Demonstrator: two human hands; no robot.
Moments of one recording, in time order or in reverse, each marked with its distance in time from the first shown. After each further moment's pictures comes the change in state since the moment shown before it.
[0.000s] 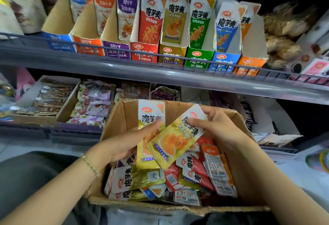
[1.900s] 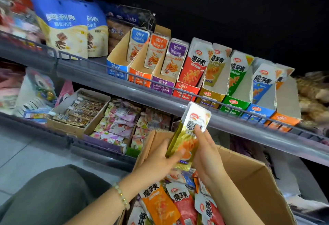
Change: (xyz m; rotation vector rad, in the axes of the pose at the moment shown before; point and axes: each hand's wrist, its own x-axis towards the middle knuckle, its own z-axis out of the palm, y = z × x) left_hand -0.024 0.008 -0.010 -0.089 0.273 0.389; right_hand 0.044 -0.033 0.120 0.458 0.174 -0.040
